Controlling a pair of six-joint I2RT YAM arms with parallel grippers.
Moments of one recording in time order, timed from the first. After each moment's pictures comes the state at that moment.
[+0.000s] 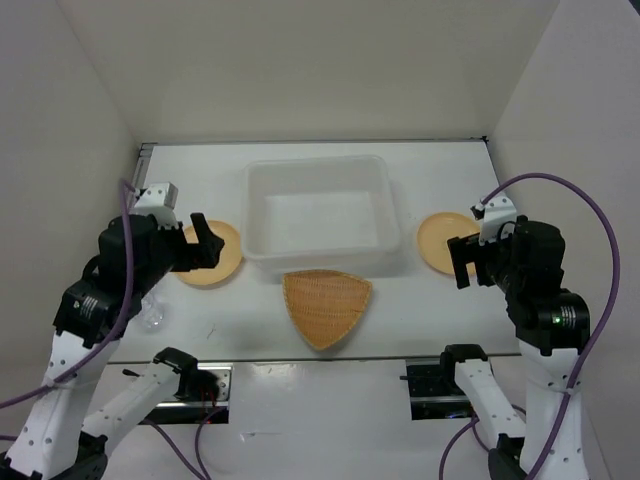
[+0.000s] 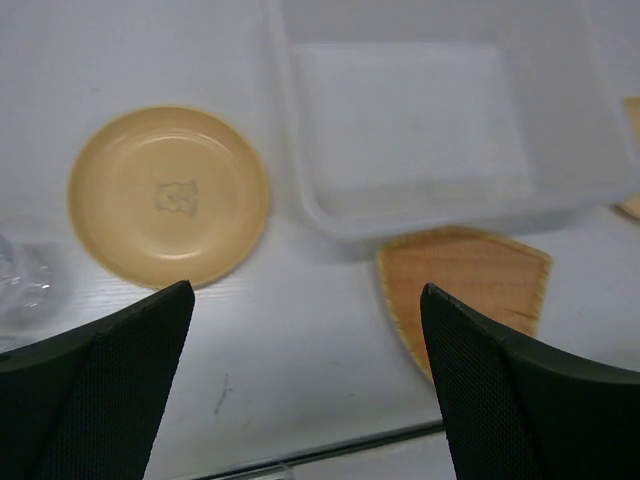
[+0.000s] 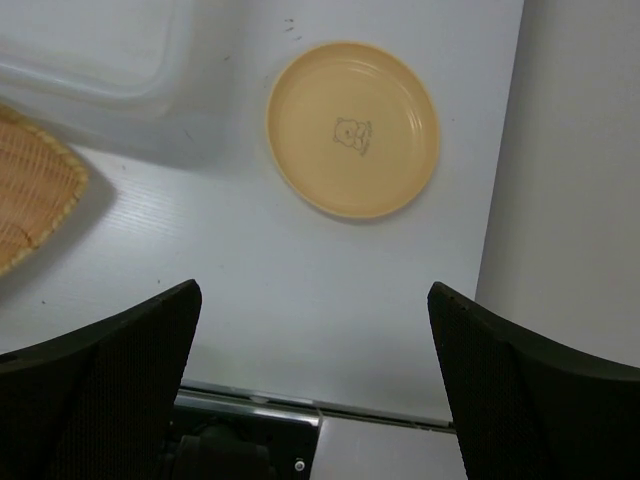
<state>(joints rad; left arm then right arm) -0.34 0.76 1.21 -0.92 -0.17 -0.31 0.00 0.71 1.26 -1.13 -0.04 -0.32</state>
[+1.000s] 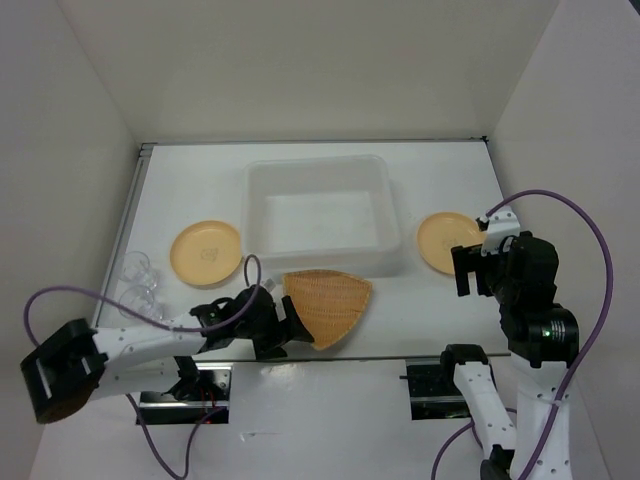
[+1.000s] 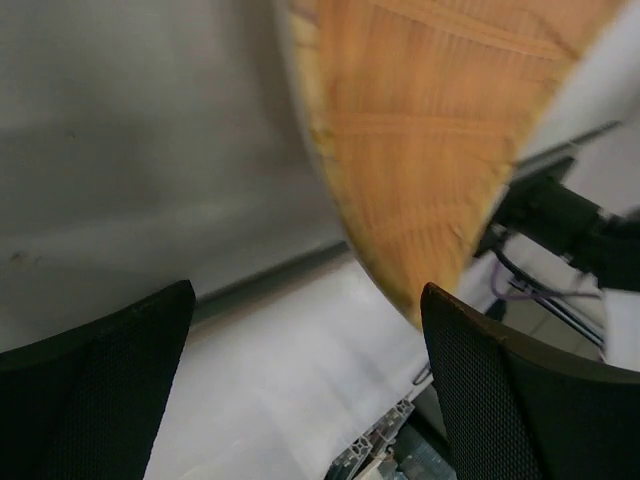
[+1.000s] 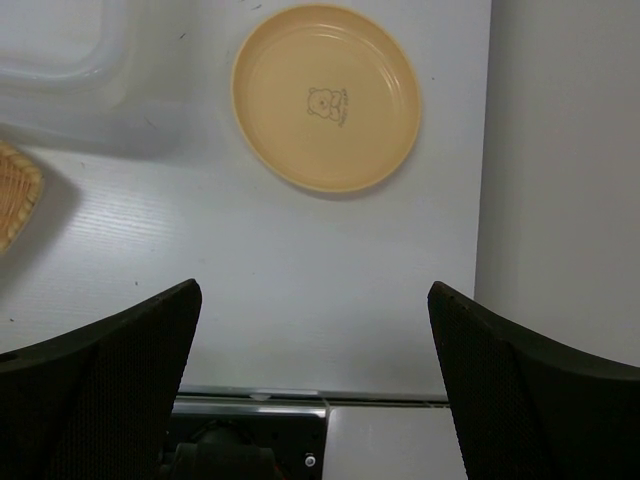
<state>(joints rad) -0.90 0.97 0.31 -0.14 0.21 -1.31 -0.05 0.59 1.10 -1.09 0.03 -0.28</state>
